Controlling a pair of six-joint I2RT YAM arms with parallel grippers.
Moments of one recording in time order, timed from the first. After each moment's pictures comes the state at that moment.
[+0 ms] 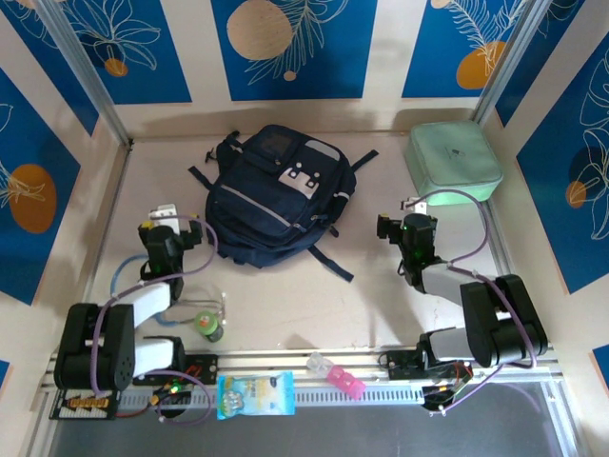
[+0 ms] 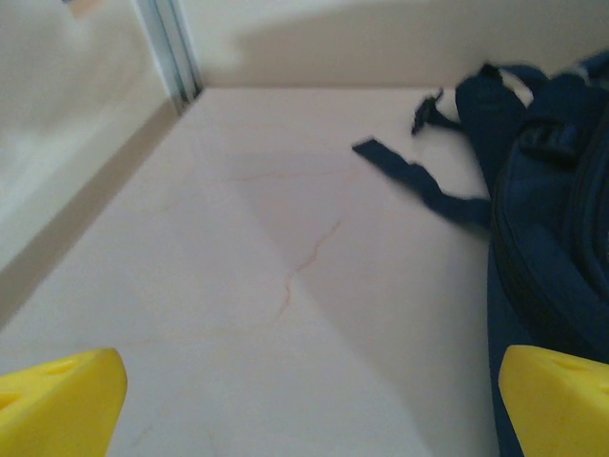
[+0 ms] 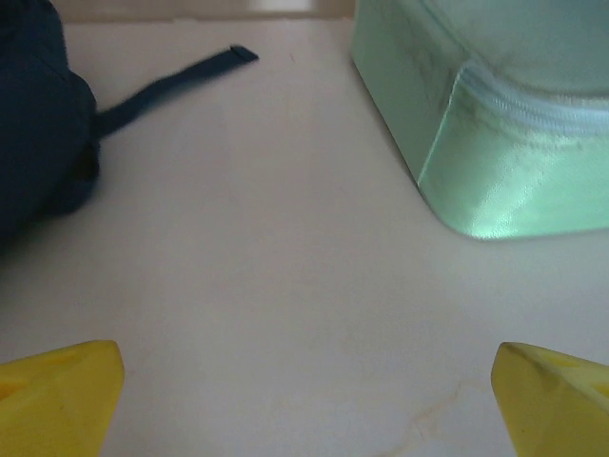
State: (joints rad) left arm -0.03 1.26 0.28 0.67 -0.28 -0.01; right arm 0.18 1.34 0.38 0.53 0.25 0.08
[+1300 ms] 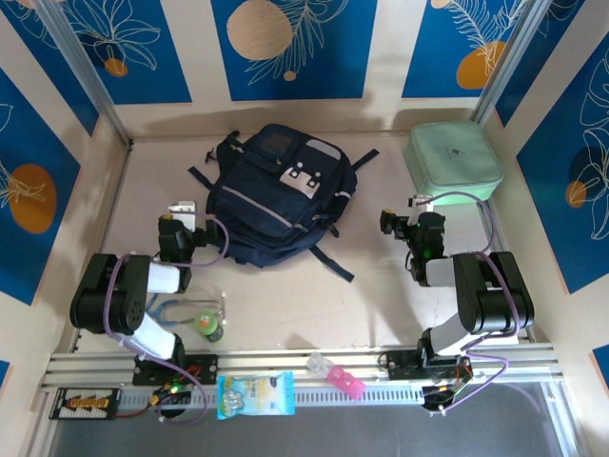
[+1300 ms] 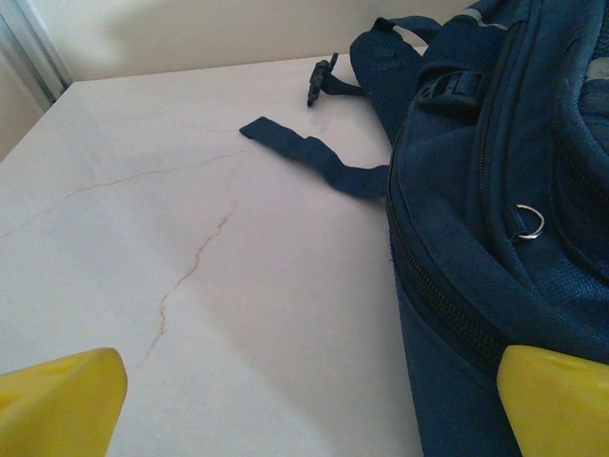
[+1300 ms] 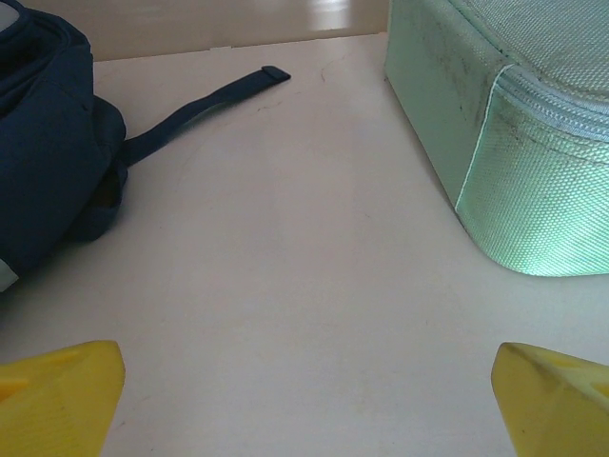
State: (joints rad) left arm -0.06 1.57 0.36 0.86 -0.12 0.05; right arm 0.03 1.52 0.38 0.76 0.00 0.10
